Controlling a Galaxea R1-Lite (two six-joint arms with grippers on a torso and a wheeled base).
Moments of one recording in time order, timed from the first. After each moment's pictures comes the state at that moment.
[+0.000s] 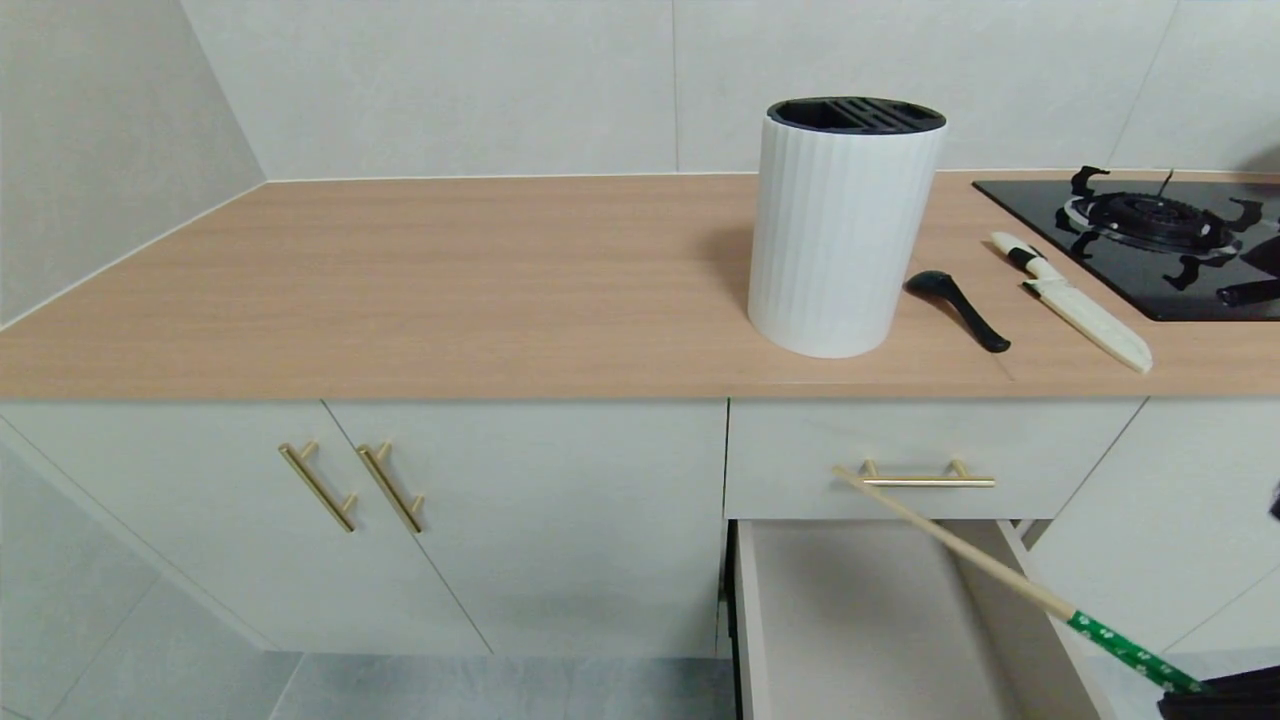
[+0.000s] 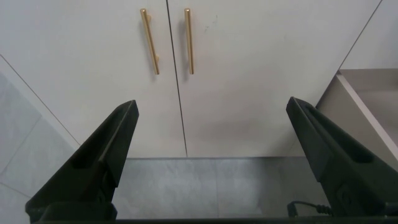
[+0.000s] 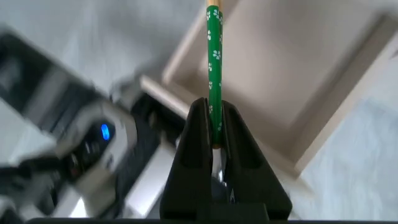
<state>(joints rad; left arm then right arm) 0.00 0.00 0.00 0.00 -0.02 0.00 0.48 1.07 -0.83 0.63 0.20 -0.03</state>
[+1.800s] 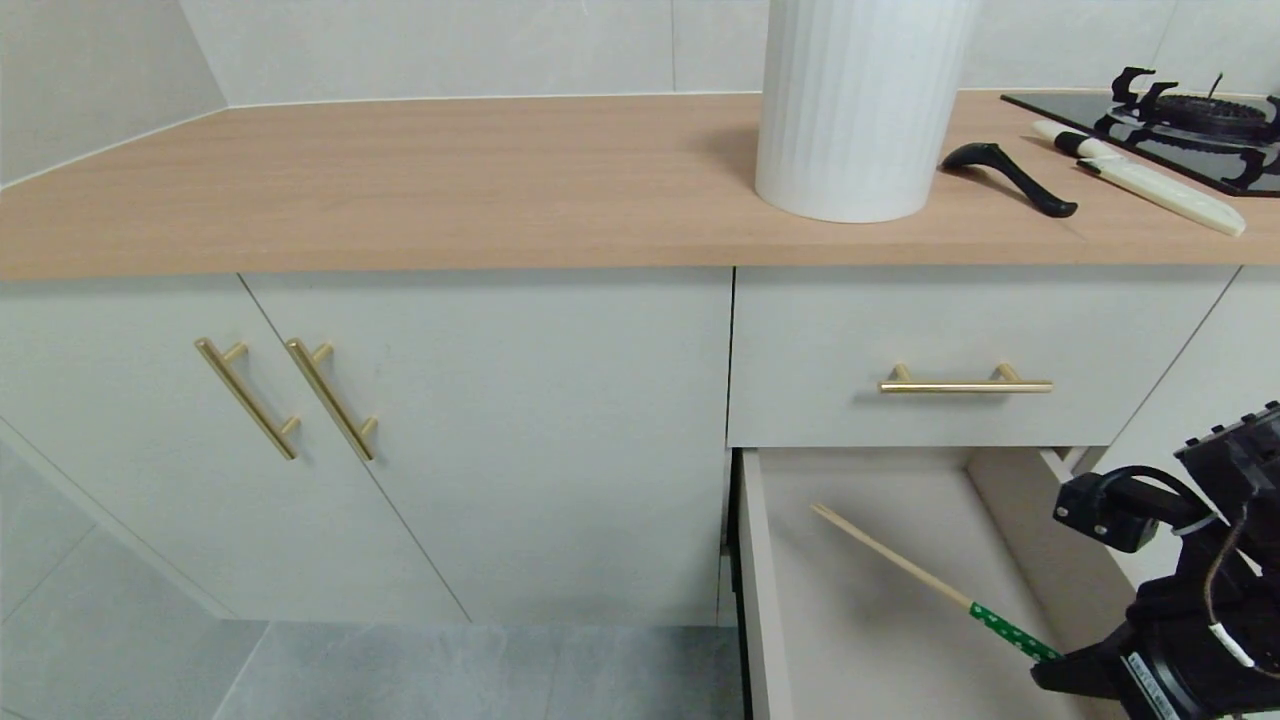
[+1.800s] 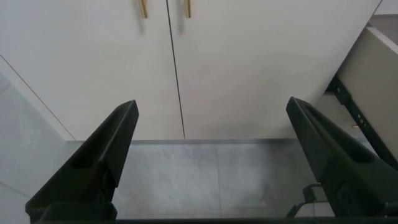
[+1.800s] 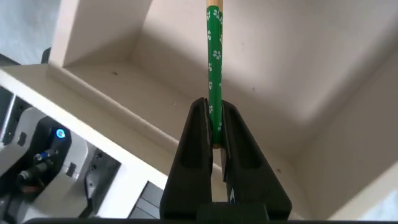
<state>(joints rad) 0.00 0.00 0.00 0.00 -0.02 0.00 0.41 1.38 -0.72 0.36 0.17 0.00</state>
